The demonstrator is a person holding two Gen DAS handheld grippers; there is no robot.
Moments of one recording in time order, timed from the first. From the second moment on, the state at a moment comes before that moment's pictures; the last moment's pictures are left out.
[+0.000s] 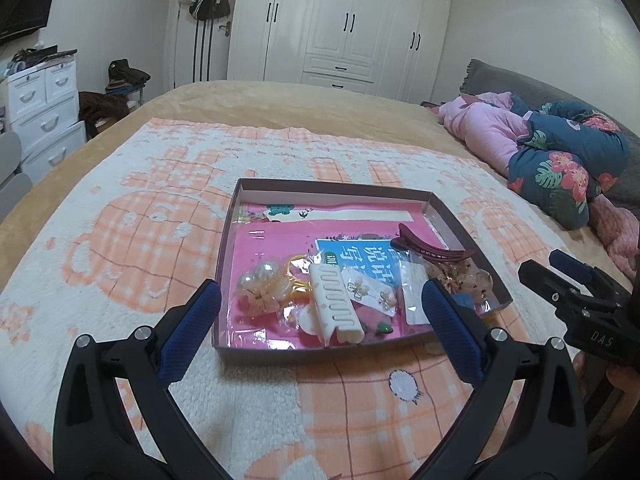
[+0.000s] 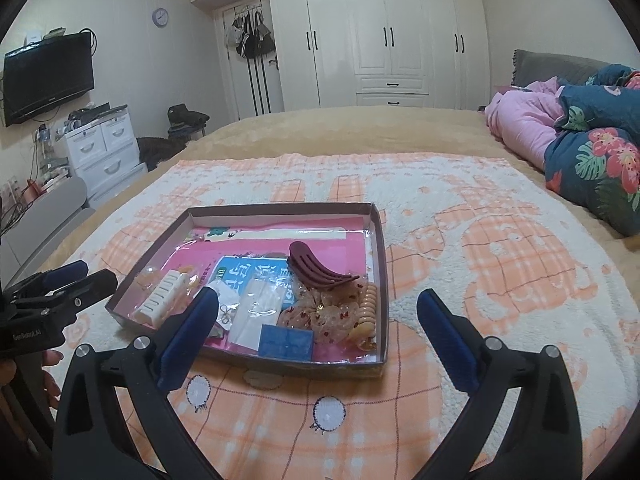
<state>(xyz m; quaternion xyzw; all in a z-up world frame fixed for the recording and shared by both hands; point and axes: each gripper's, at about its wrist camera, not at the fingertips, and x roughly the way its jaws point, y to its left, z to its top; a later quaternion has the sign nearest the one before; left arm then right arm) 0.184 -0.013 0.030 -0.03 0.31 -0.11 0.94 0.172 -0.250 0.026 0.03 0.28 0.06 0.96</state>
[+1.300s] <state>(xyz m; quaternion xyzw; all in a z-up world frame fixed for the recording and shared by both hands) 0.051 -0.024 0.023 0.00 0.27 -0.11 0.96 0.035 -0.233 0.009 0.02 0.25 0.08 0.97</state>
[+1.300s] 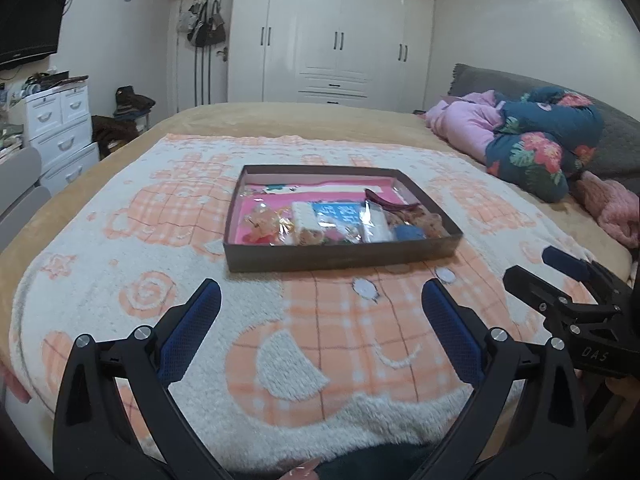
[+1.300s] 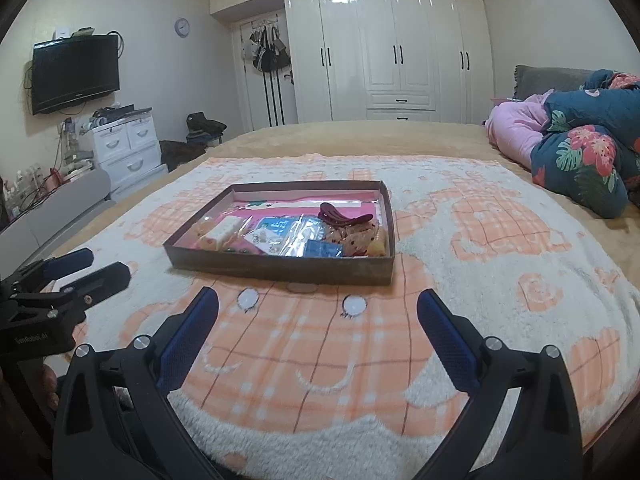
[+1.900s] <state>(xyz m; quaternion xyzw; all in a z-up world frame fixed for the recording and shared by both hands) 0.030 -0.025 -0.007 -0.01 0.29 -0.10 0.95 0.006 -0.239 -0.002 0.02 0.23 0.06 0.97</state>
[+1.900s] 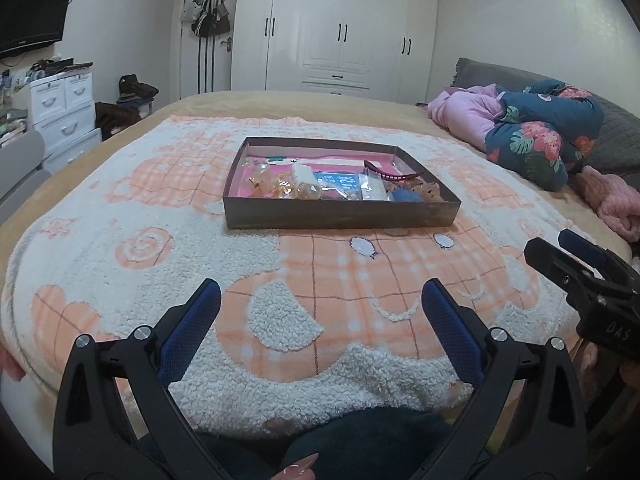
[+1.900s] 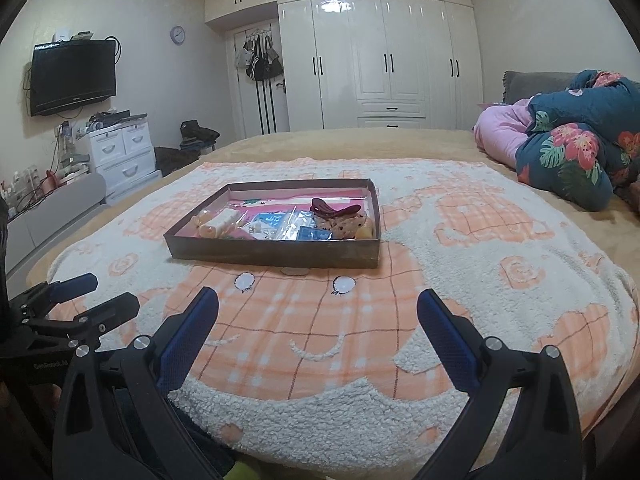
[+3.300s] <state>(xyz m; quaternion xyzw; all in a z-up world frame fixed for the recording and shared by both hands) 0.016 -0.024 0.005 -0.01 0.23 -0.11 0.97 -0.008 -0.239 -0.009 0.01 0.19 0.04 0.98</state>
